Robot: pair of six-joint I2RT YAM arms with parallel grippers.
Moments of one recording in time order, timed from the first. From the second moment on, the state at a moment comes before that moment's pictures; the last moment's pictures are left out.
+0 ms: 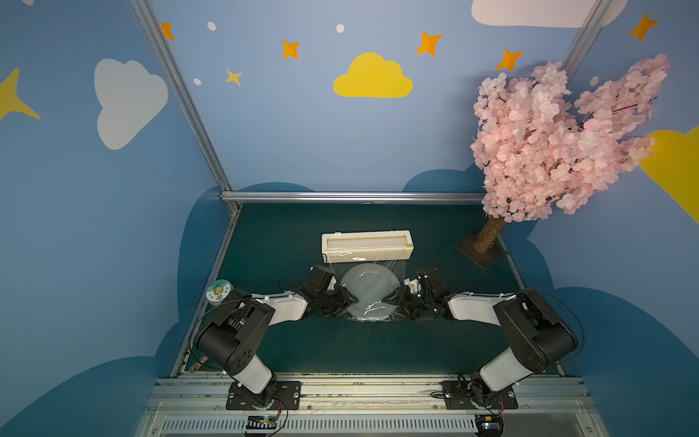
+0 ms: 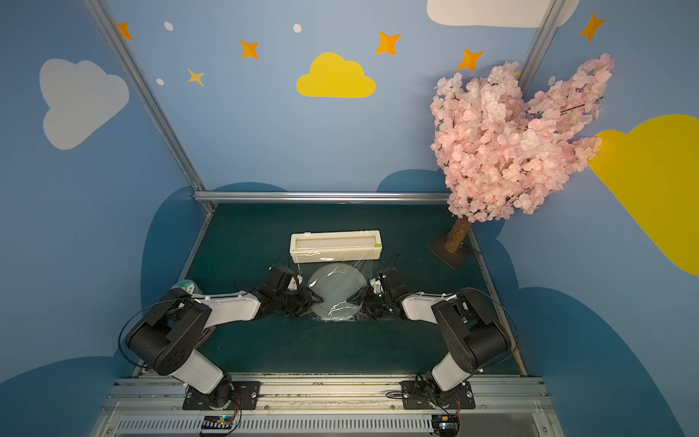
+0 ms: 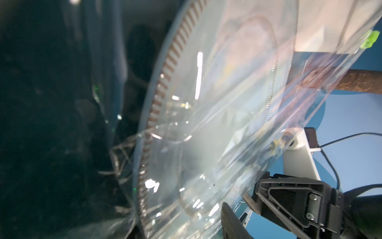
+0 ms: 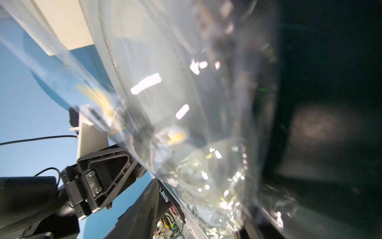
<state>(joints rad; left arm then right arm) -0.52 1.62 0.62 0.11 0.50 -1.09 0.53 1.62 0.56 0.19 -0.61 1.17</state>
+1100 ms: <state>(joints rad) -0.41 1.31 0.54 0.13 0.57 -1.16 0.53 1.49 0.48 0.44 -0.51 1.32</state>
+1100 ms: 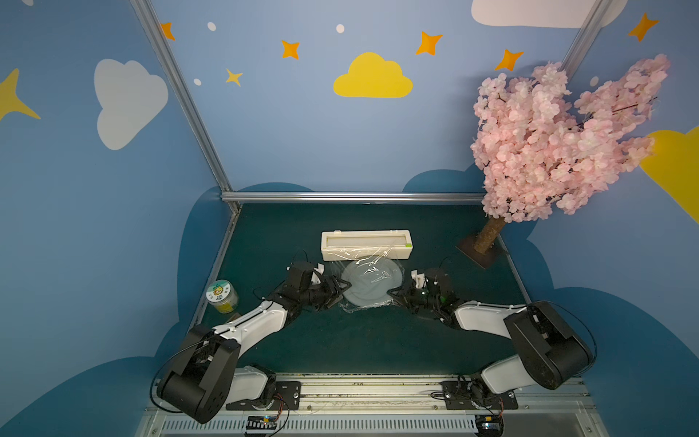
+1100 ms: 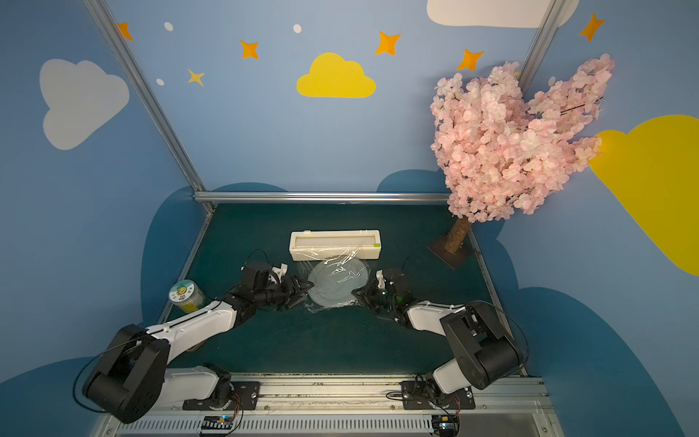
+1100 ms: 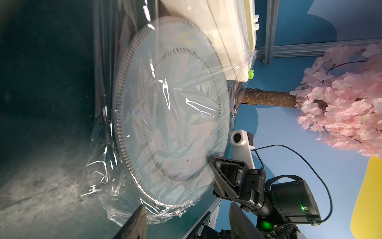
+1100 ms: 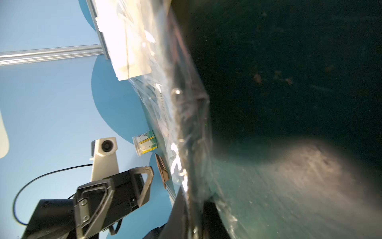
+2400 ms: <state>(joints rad) -0.43 1.50 0.47 0.54 0.53 -1.43 0.62 1.59 0.49 0.74 -0.45 1.47</state>
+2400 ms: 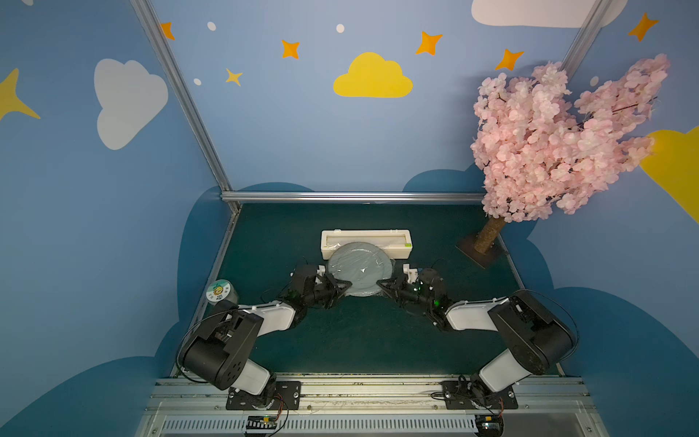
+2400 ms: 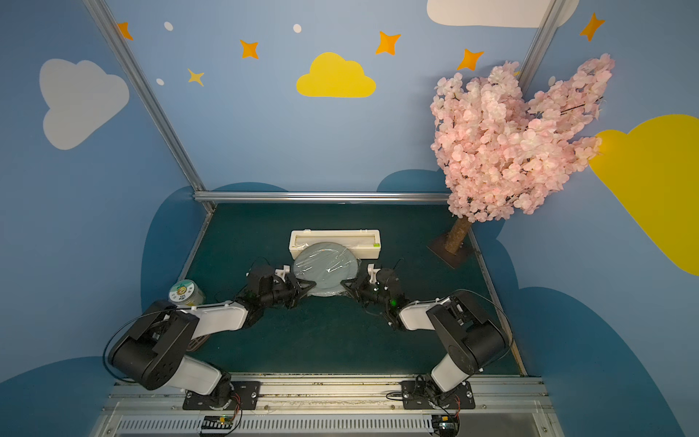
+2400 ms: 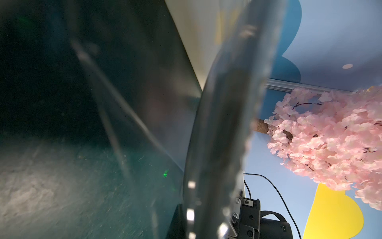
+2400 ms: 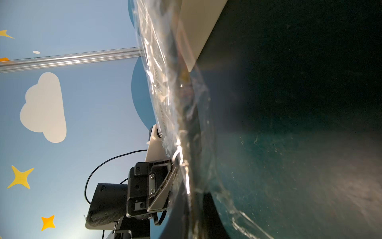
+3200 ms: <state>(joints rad) -0.48 1.51 0.41 0.61 0.45 -1.42 0.61 1.43 0.48 0.45 -0.48 1.54</state>
